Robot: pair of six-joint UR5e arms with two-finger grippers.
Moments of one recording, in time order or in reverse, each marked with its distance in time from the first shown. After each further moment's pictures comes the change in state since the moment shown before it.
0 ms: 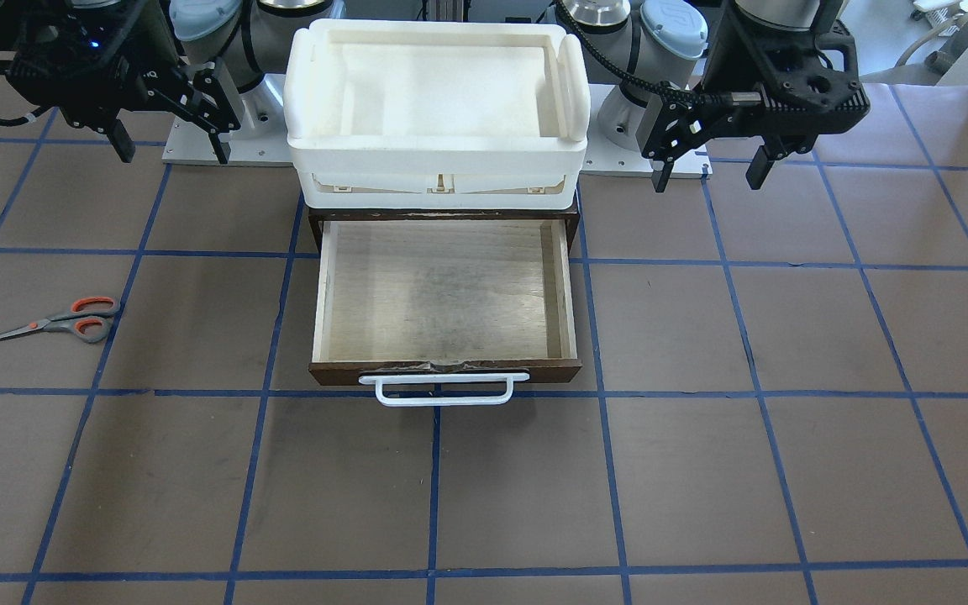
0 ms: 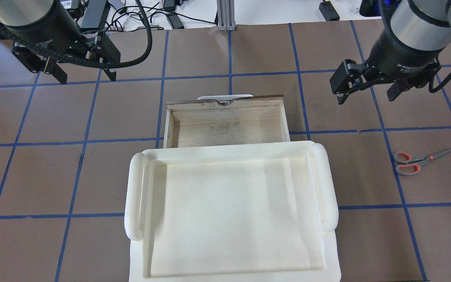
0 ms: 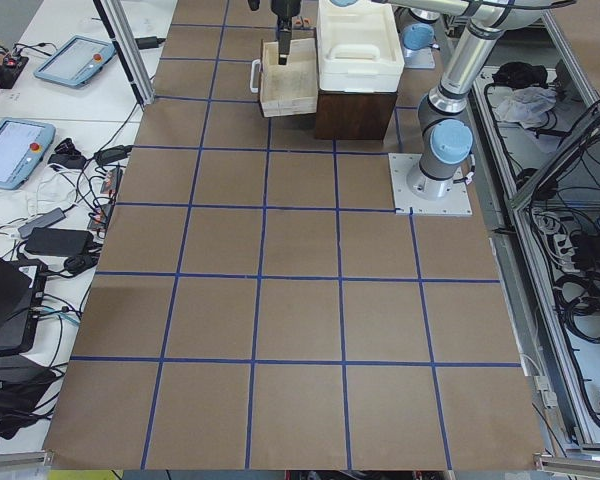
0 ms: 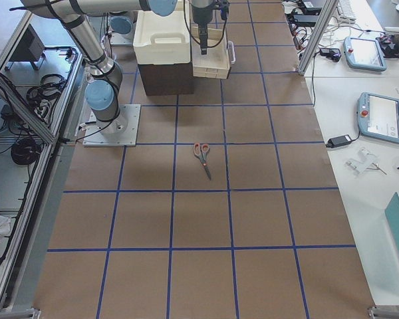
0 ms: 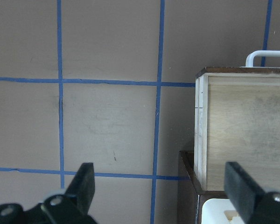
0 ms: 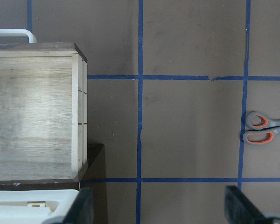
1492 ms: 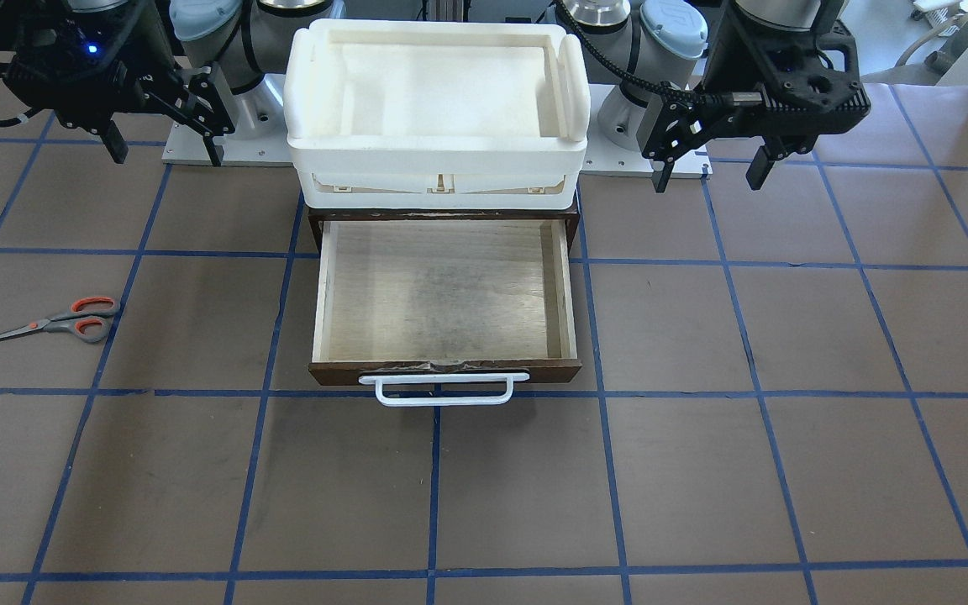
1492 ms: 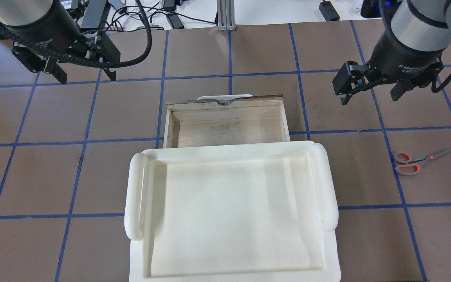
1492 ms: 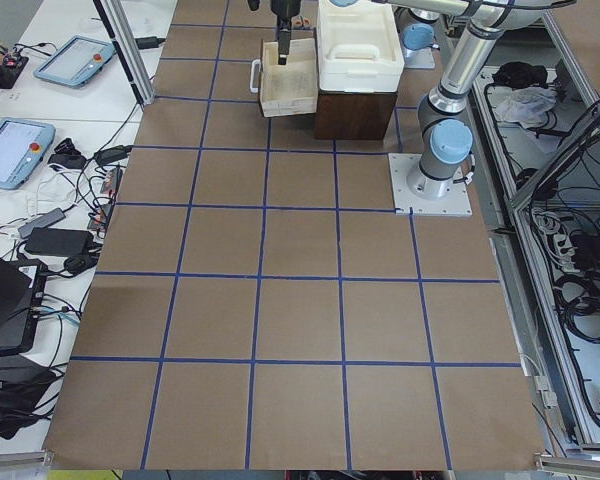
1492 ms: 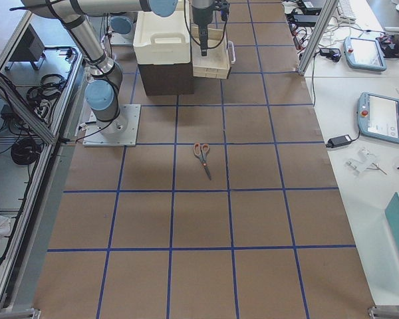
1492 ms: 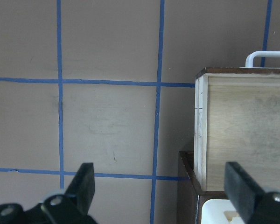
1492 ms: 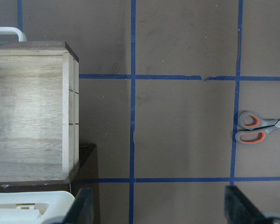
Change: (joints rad) left arm 0.001 0.000 0.000 0.001 -0.001 0.000; right arm 0.000 0.003 0.004 -0.005 -0.026 -0.003
